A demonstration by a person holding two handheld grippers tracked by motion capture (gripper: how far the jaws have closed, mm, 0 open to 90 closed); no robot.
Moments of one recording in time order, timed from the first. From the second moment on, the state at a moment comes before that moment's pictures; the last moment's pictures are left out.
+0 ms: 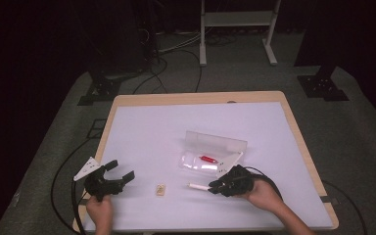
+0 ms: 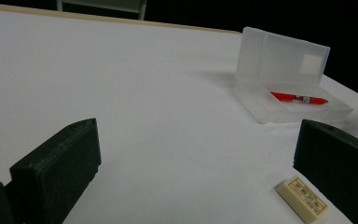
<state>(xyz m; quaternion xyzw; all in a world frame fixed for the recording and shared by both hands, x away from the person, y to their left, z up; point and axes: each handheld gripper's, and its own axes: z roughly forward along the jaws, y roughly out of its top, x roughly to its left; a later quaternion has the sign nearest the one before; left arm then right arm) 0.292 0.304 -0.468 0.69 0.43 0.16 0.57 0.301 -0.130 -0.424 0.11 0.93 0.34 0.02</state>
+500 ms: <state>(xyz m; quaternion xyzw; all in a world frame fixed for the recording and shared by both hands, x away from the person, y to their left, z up) 0.292 0.304 -0.468 0.69 0.43 0.16 0.57 0.315 -0.138 -0.403 0.11 0.93 0.35 0.03</state>
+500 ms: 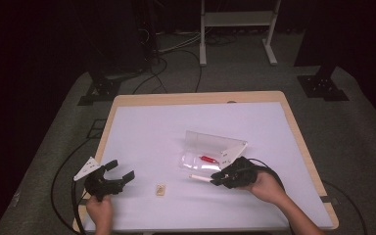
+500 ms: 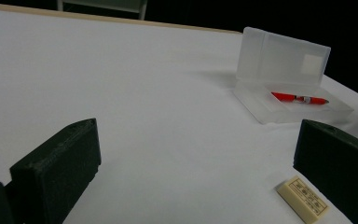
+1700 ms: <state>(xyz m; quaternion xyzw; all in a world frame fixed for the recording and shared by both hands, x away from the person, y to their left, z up) 0.292 0.303 -0.469 0.69 0.43 0.16 0.56 0.353 -0.143 -0.396 0.13 0.93 0.34 0.04</state>
